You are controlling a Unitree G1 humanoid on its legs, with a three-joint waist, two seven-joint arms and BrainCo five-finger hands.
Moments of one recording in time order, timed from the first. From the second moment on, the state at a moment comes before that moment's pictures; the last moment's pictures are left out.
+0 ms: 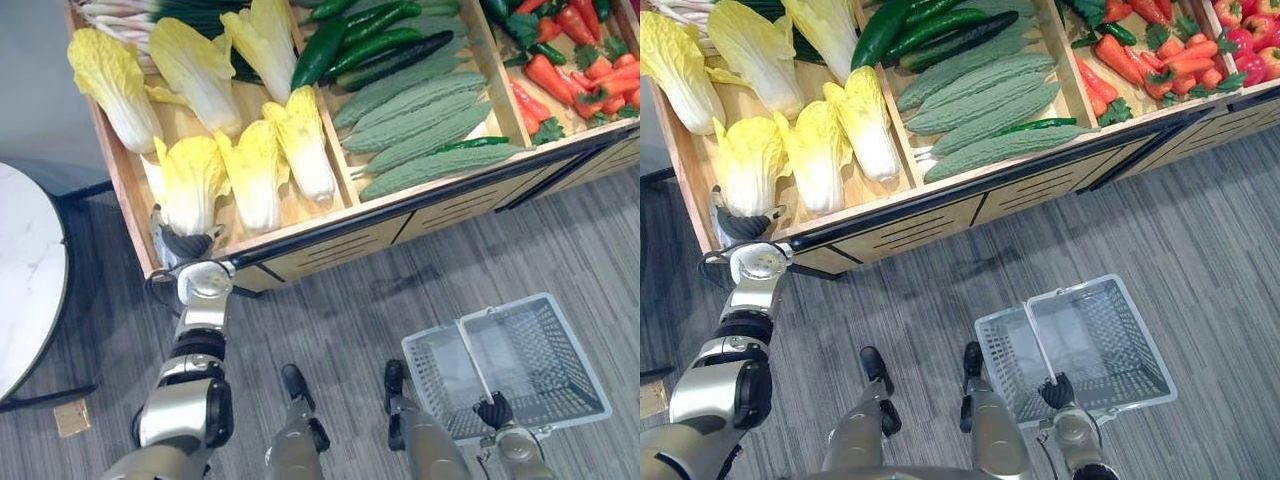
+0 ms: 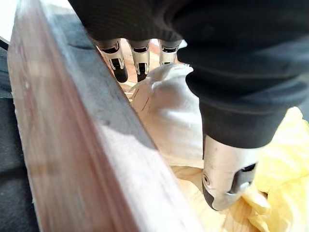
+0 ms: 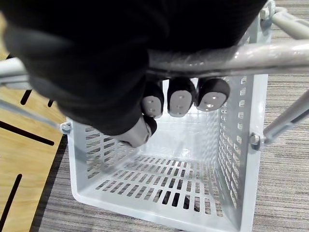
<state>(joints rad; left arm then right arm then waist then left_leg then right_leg) -0.68 0.34 0.28 0.89 0.24 -0.05 0.61 -0.05 -0.20 -0.11 1.03 -0.37 -0.19 -0.17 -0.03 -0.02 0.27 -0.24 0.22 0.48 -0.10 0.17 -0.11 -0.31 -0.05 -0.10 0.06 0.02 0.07</state>
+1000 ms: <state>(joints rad) -0.72 0.35 0.34 0.93 0.15 -0.06 0.63 -0.05 -0.20 -0.07 1.04 -0.35 -0.20 -0.17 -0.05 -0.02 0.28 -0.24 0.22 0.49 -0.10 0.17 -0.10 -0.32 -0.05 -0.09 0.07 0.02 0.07</state>
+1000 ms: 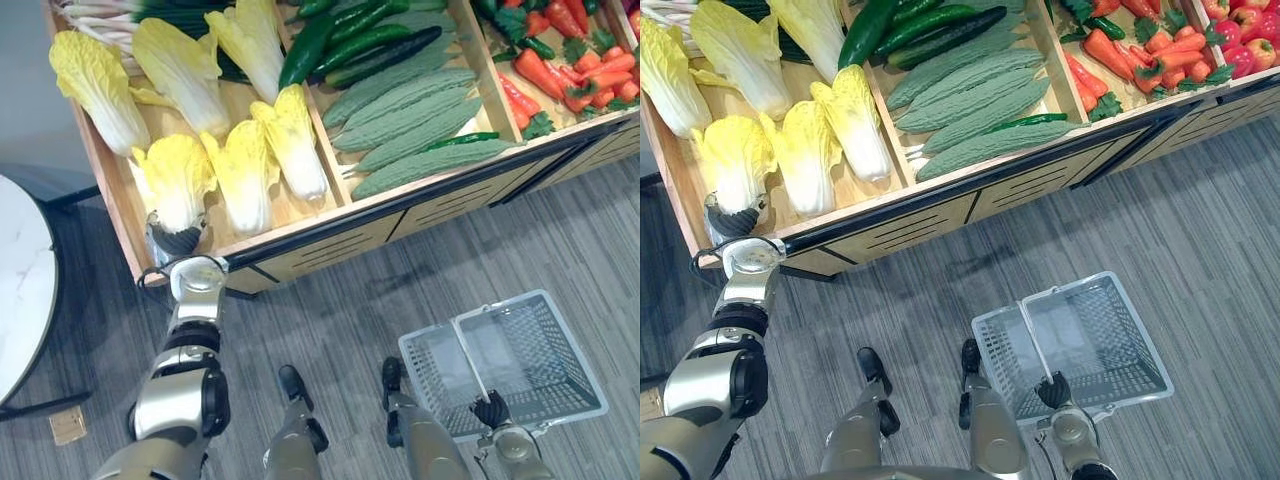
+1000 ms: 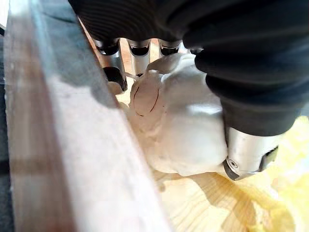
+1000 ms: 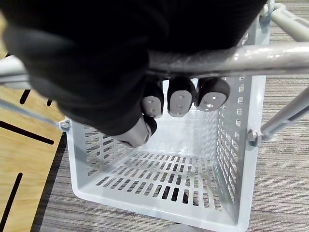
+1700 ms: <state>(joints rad) -0.46 0.08 0.32 0.24 0.21 -0.08 0.78 0.00 -0.20 -0.20 1.06 -0.36 -0.15 -0.17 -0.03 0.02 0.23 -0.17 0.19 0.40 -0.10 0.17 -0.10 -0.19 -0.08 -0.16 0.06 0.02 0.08</state>
